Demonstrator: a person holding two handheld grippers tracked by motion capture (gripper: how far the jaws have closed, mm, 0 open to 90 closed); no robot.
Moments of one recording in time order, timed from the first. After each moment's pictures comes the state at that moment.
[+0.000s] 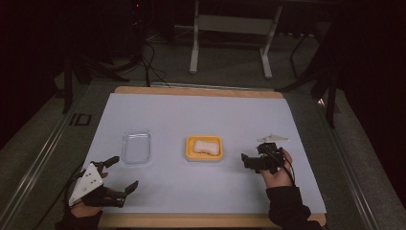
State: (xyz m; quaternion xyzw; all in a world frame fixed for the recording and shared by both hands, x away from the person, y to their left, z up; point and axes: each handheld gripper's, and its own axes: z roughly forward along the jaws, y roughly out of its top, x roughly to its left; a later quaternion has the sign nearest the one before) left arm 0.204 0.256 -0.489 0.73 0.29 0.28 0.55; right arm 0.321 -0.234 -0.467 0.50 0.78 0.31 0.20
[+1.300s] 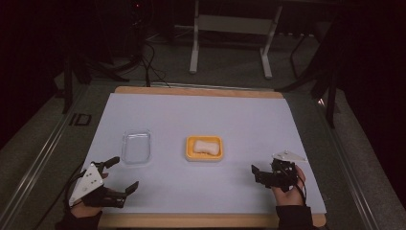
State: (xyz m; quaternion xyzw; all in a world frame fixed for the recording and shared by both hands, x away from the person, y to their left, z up) left arm 0.204 0.256 -0.489 0.74 0.29 0.27 0.55; right arm 0.279 -0.264 -0.478 0.51 0.75 0.35 0.22
